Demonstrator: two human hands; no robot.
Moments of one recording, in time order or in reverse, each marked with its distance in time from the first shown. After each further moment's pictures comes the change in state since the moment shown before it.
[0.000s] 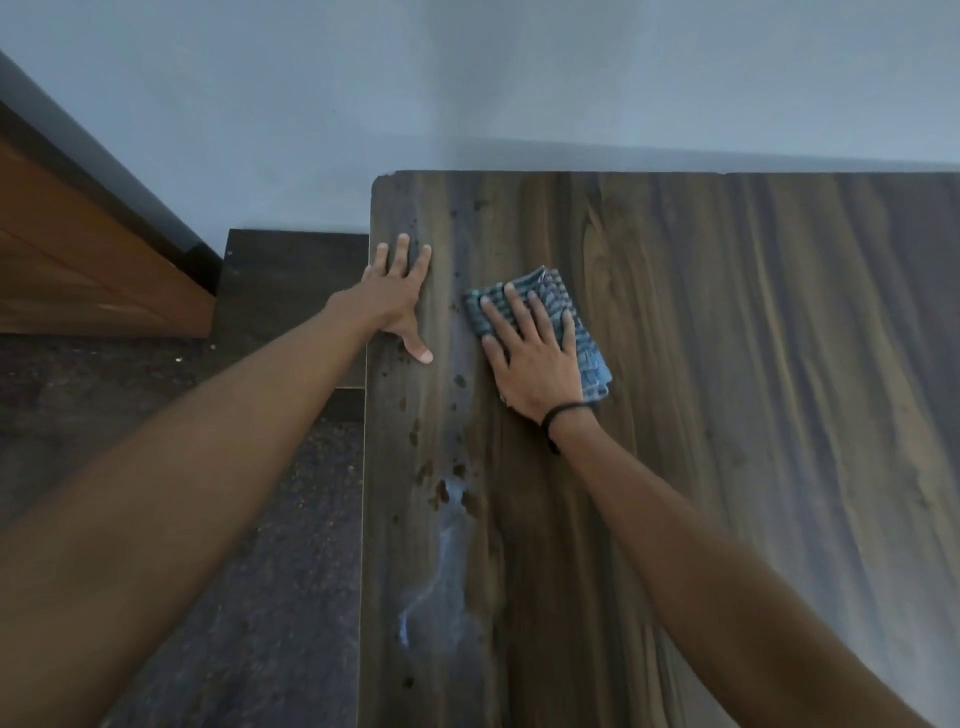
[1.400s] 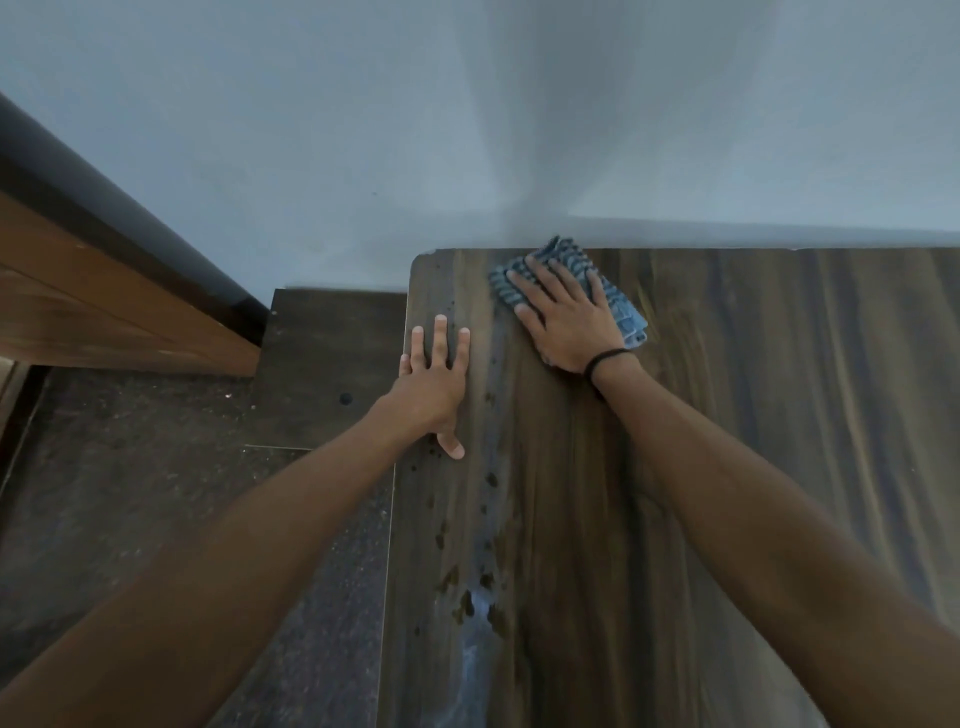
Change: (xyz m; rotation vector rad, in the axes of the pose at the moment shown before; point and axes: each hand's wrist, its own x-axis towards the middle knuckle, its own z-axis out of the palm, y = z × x) left_hand 0.017 0.016 -0.003 0.018 -0.082 -0.052; right_hand 0.177 0.030 -0.044 -0.059 0.012 -0.199
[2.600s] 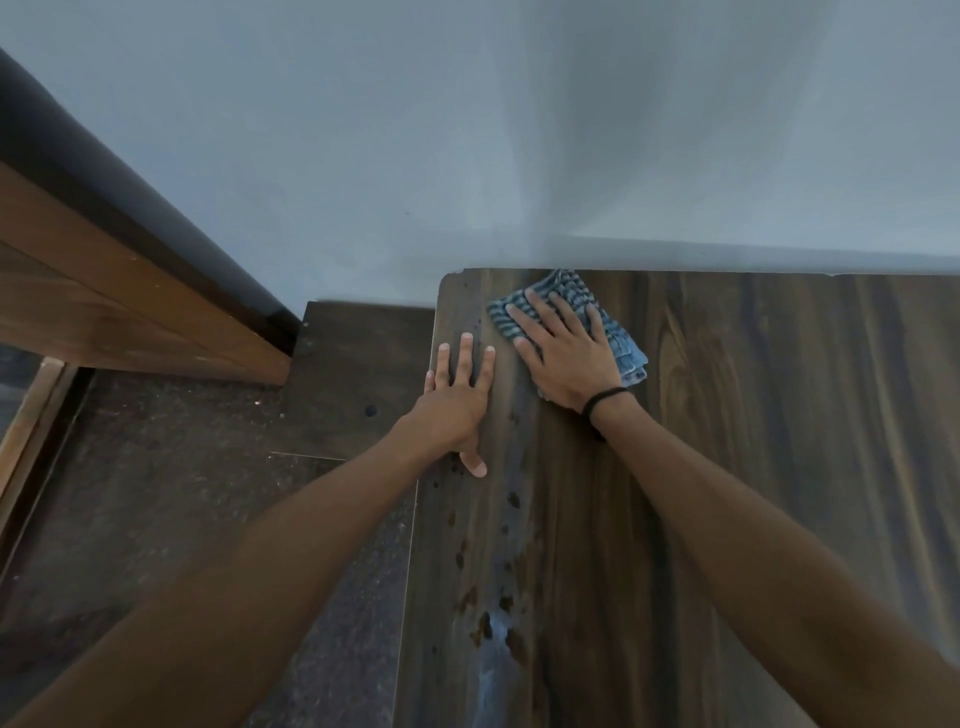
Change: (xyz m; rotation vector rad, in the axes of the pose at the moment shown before) left_hand -0.006 -0.003 -0.002 -0.021 0.009 0.019; right_hand -0.007 -0.034 0.012 0.034 0.002 -0.029
